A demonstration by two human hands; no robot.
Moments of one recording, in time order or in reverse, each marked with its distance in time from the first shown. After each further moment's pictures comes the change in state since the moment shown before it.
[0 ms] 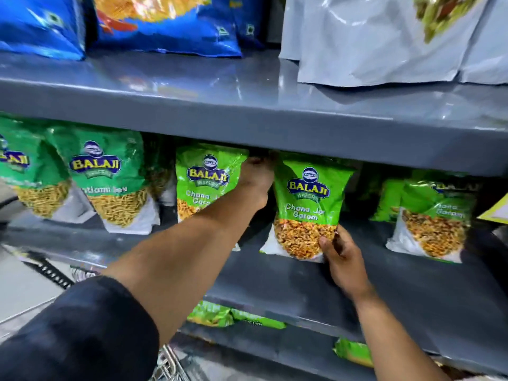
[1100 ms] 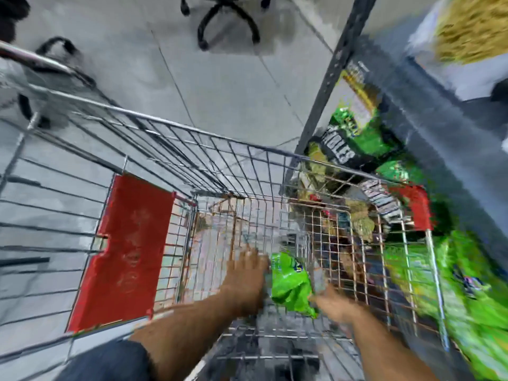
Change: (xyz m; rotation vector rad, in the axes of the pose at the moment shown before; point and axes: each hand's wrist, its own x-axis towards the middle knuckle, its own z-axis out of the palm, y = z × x) left_hand -0.225 -0.390 -0.521 1.225 -0.057 -0.621; right_hand -0.216 0.077 0.460 -0.966 -1.371 0.731
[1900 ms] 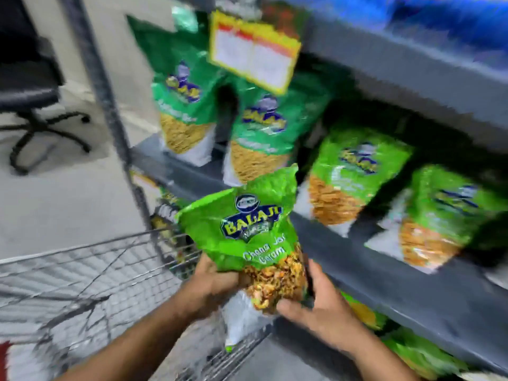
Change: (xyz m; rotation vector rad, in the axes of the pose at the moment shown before) left_hand -0.120 0.221 -0.201 -1.371 -0.158 0.846; right_hand -0.293 0.101 -0.089 0.761 0.687 -0.734
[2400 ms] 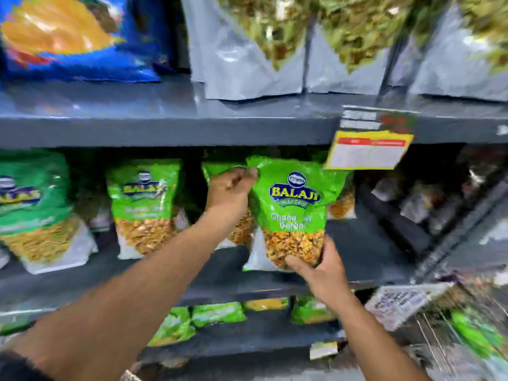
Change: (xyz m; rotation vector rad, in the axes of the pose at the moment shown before) left_hand 0.134 0.026 0.372 0.290 -0.156 0.191; right_hand -0.128 0.099 -0.240 0.085 0.967 -0.088
